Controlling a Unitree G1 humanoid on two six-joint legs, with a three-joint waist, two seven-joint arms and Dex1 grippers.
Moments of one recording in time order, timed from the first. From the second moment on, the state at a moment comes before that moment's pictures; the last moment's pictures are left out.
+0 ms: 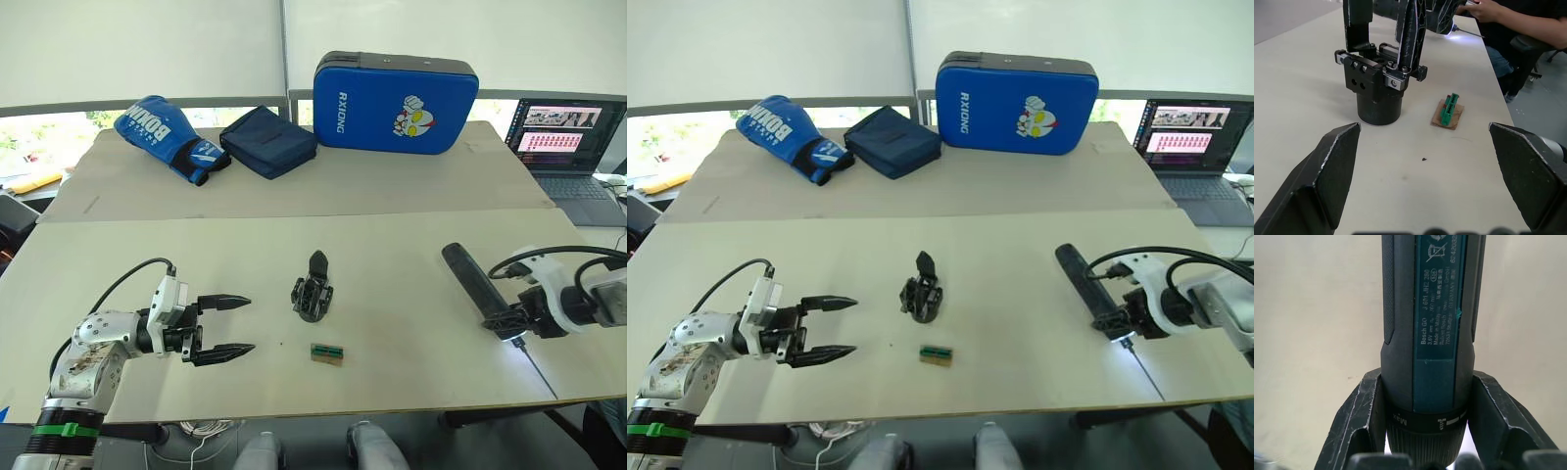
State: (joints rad) left arm -0.15 0.71 0.09 0.04 -0.55 0.11 -1.42; right arm -0.55 -1.24 0.28 0.07 0.53 1.15 0.91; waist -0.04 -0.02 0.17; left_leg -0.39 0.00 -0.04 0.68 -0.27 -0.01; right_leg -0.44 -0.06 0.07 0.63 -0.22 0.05
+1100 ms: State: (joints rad) left arm -0.10 0.84 0.22 0.26 -0.34 -0.12 -1.26; right arm -0.01 -0.92 -0.42 -0.26 0.57 0.13 1.48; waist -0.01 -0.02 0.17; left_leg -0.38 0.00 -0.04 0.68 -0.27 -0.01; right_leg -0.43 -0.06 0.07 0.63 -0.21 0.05
